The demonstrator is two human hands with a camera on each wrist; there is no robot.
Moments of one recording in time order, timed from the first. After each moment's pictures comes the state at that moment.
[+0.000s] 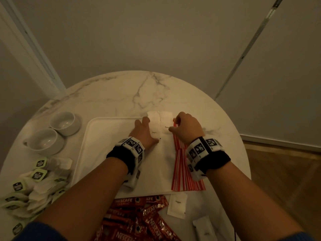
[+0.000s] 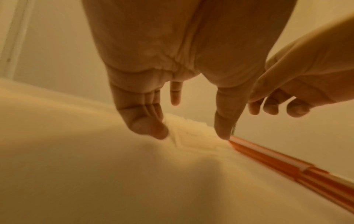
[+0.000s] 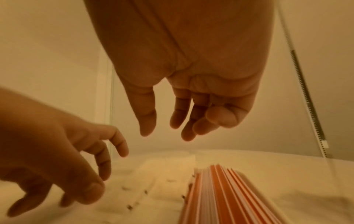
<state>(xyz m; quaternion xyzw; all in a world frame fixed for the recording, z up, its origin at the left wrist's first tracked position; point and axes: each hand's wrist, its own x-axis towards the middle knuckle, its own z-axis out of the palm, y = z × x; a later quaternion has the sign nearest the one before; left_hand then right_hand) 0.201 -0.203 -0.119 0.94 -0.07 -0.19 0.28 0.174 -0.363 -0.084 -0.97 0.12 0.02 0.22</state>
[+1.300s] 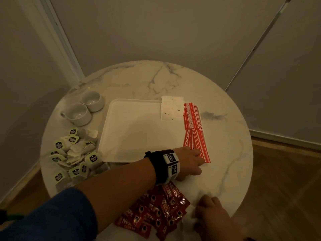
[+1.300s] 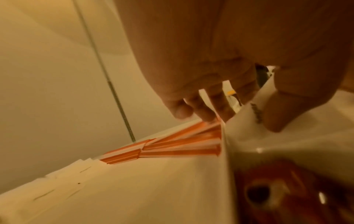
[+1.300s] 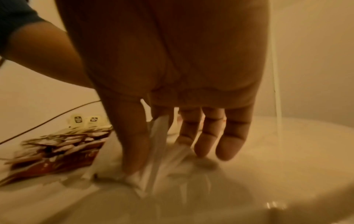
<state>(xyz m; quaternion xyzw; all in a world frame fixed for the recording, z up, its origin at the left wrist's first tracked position) 0.055 -0.239 -0.102 0.71 -0.68 -0.11 -0.16 -0.117 -0.327 -0.101 -0.94 0.01 0.34 0.09</state>
